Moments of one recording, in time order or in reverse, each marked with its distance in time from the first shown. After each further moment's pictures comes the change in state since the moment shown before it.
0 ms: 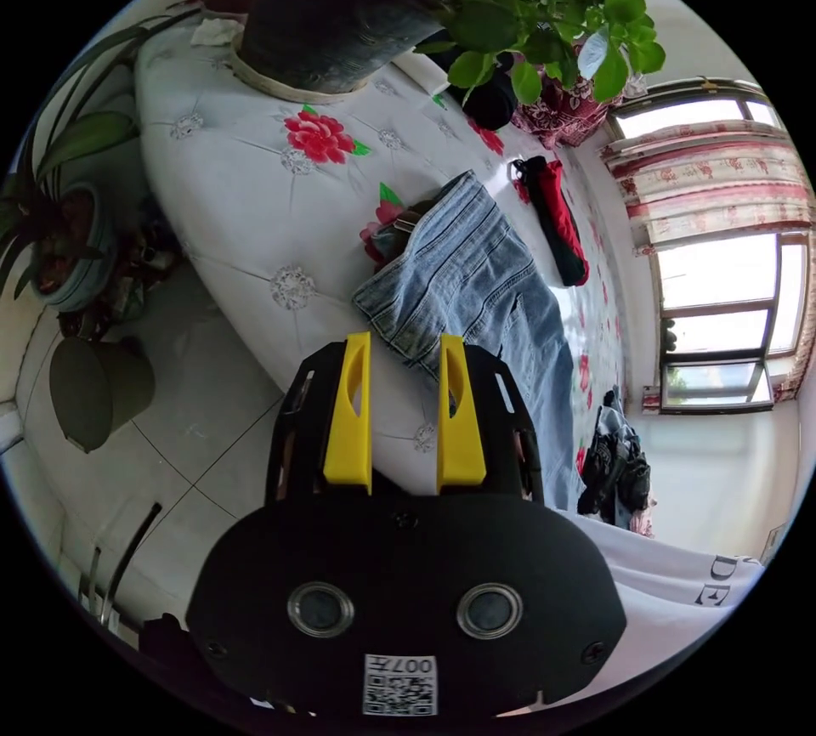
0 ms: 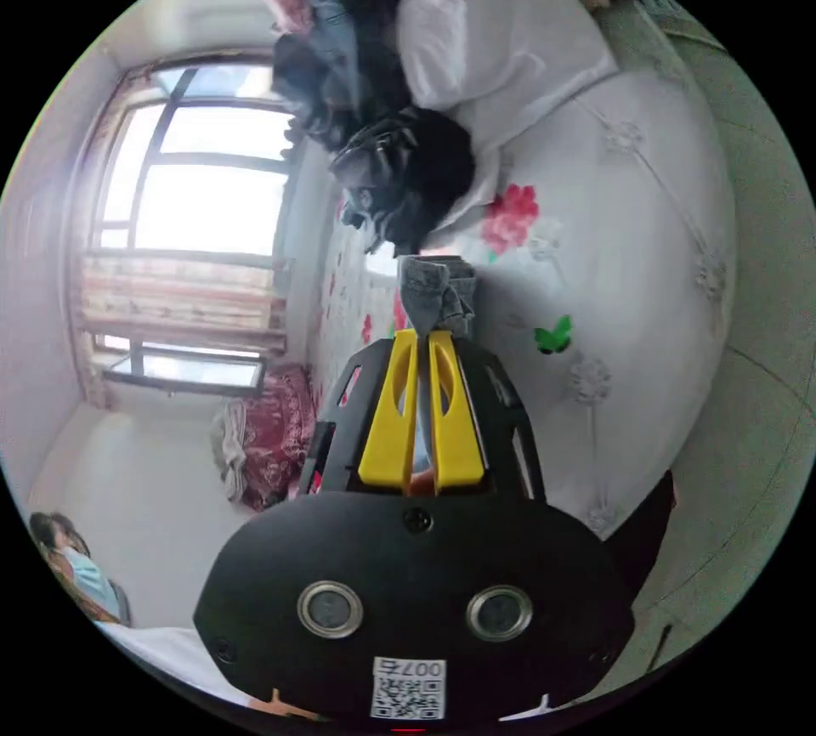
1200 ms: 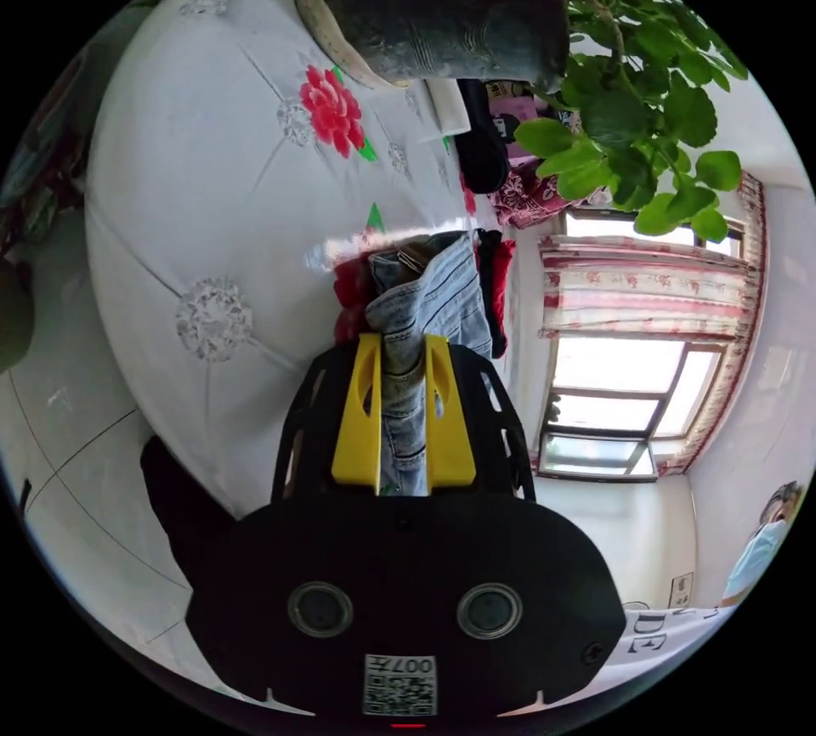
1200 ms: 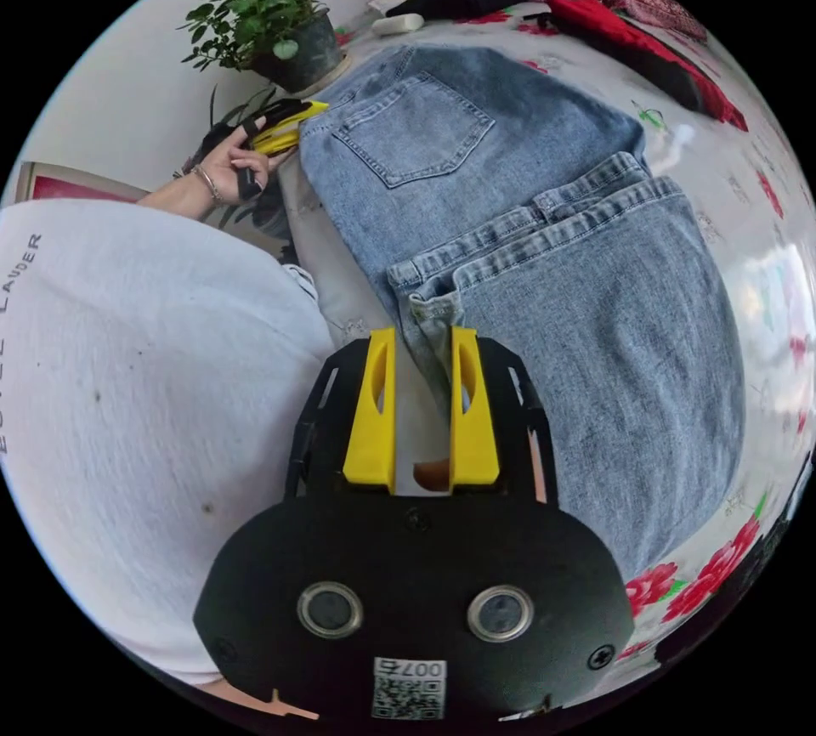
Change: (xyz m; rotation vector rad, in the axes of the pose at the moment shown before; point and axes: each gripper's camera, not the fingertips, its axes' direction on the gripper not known) left arm -0.108 -0.042 0.027 0.140 0.424 -0.237; right arm -0.193 0.459 0.259 -1.473 0.122 -1.461
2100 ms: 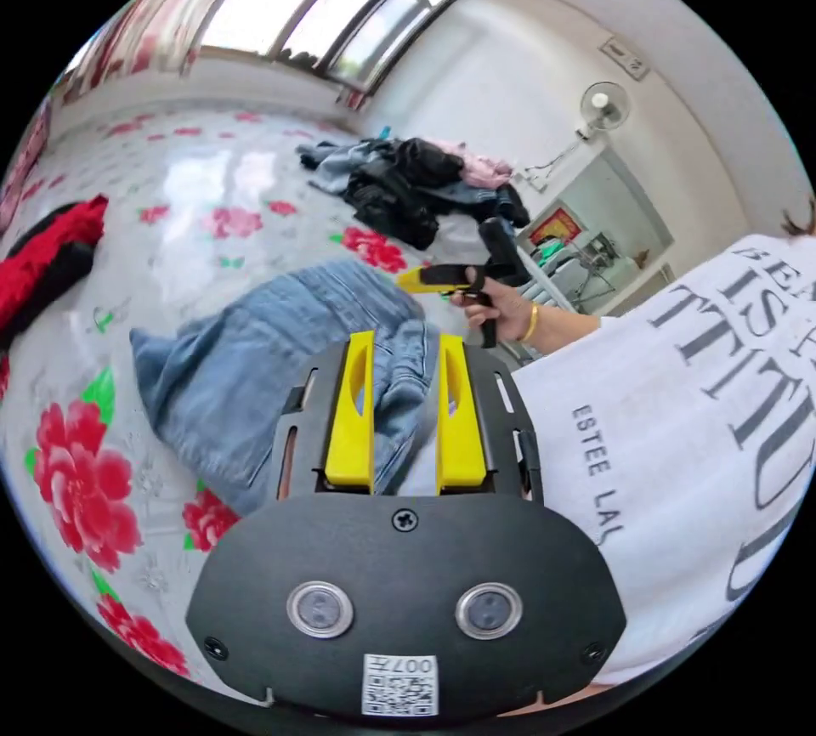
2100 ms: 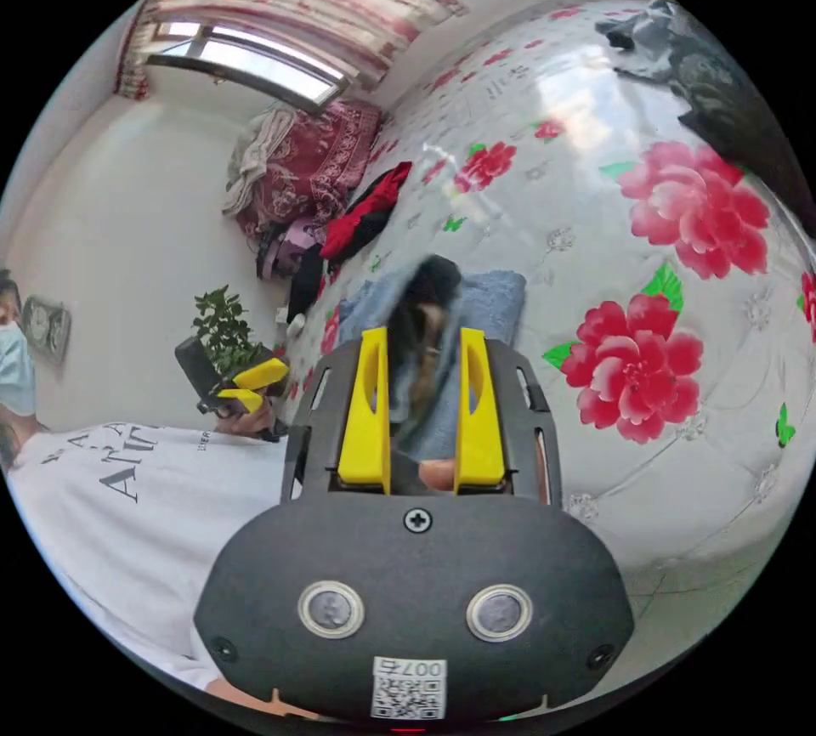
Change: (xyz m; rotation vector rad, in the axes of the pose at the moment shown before) left arm 0.281 0.331 0.203 -1.008 0.227 1.352; right arm 0.155 0.290 -0.156 0.844 -0.204 0.814
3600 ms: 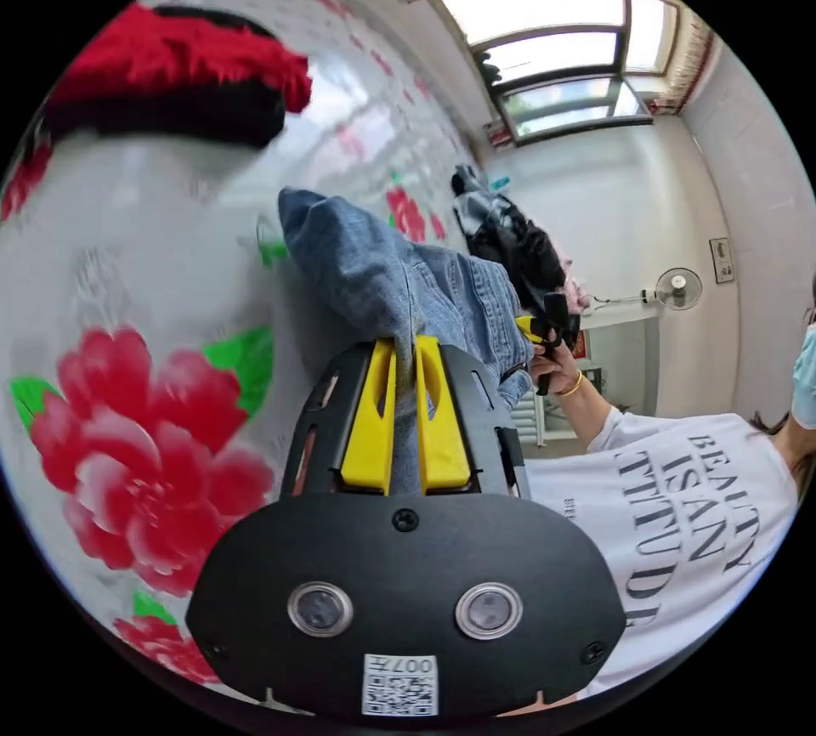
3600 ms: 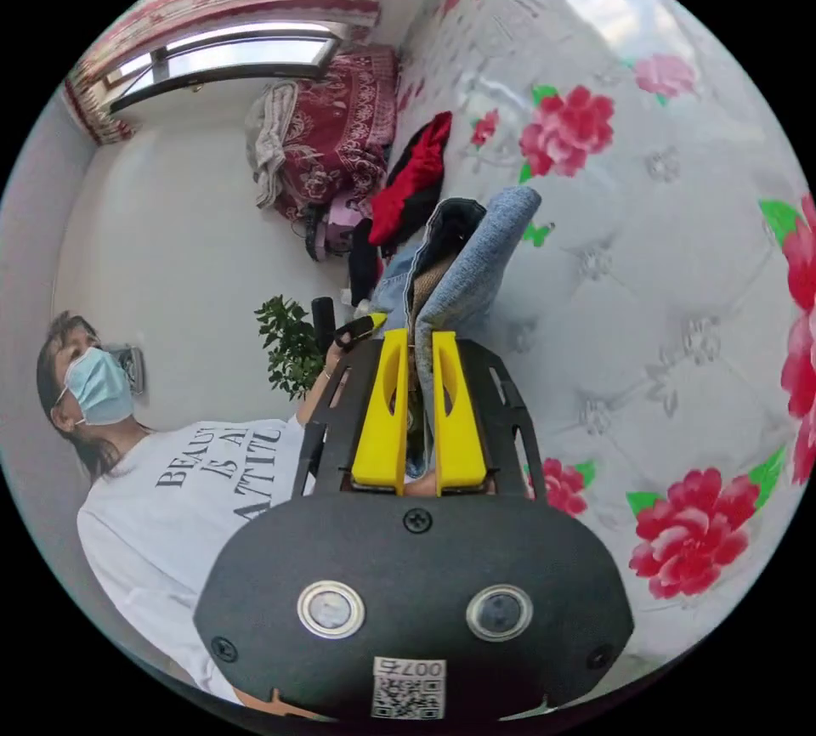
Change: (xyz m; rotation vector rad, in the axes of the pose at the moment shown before) left arm -0.260 -0.062 -0.051 0.068 0.084 -0.512; right arm 0.020 -0.197 0.049 -0.277 -0.282 0.025
